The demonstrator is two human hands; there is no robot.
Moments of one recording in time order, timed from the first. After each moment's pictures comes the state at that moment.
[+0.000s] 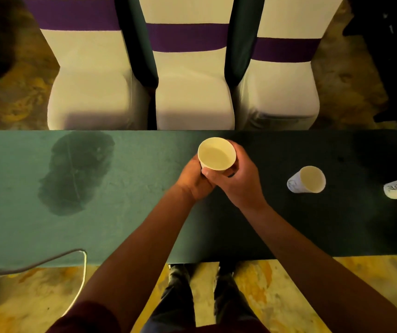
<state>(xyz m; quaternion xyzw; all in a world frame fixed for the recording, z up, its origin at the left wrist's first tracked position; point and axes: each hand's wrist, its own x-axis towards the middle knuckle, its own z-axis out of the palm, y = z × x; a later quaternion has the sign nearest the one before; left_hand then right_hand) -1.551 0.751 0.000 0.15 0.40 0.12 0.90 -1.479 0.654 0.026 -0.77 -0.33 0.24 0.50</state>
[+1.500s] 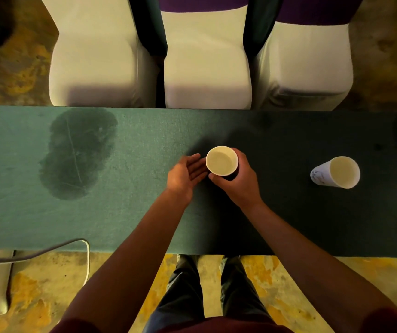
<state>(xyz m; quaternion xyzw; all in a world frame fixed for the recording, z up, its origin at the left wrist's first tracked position) -1.598 0.764 -0.078 0.21 0.59 0.17 0.76 -1.484 0.653 -0.085 -0.79 -0.31 0.30 0.43</state>
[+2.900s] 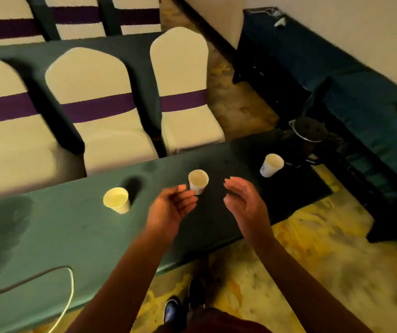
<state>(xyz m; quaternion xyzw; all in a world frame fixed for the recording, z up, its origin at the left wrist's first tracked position) -1.501 0.548 0.092 0.28 0.37 0.12 0.88 -1.409 0.369 0.103 -0.75 -0.24 0.14 0.60</state>
